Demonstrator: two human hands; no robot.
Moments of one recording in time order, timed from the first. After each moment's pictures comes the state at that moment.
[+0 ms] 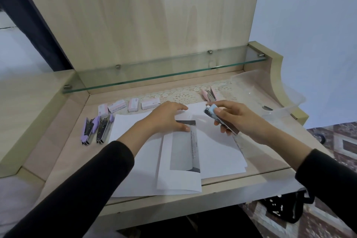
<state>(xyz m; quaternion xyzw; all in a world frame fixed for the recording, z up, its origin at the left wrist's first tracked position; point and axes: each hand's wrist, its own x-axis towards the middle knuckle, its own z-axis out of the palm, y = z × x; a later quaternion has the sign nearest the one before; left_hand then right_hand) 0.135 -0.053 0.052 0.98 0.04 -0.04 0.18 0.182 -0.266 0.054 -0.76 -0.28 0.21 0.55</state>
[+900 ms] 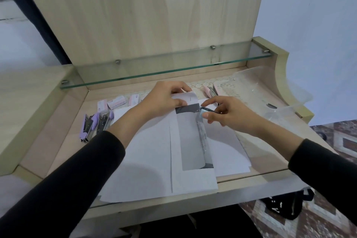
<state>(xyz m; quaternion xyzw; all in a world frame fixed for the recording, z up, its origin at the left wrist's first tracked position) 0.137 -0.049 0.084 0.93 -0.01 0.10 0.35 0.193 -0.242 0.052 -0.83 -0.33 0.13 0.42</state>
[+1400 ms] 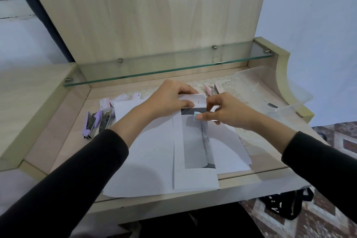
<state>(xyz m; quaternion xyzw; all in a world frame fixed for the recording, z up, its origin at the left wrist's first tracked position) 0.129 -0.060 0.092 0.95 -0.05 0.09 0.30 0.187 -0.231 0.068 -0.83 -0.36 0.16 0.39</state>
